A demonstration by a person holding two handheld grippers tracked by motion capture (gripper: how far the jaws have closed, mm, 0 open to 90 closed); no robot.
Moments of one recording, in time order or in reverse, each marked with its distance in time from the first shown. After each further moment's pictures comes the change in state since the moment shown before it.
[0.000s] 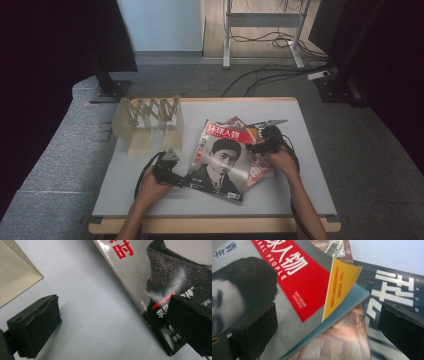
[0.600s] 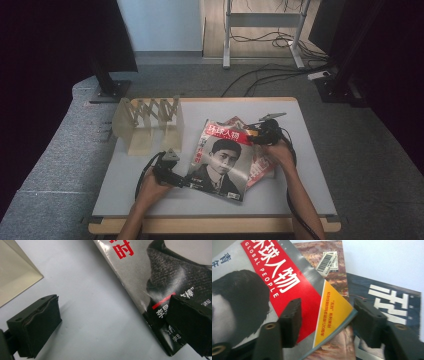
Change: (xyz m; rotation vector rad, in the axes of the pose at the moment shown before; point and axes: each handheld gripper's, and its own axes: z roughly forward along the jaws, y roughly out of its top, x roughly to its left) left arm 0.000 0.000 0.000 -0.001 0.003 -0.002; right arm -0.012 0.017 0.004 0.007 0.011 0.002
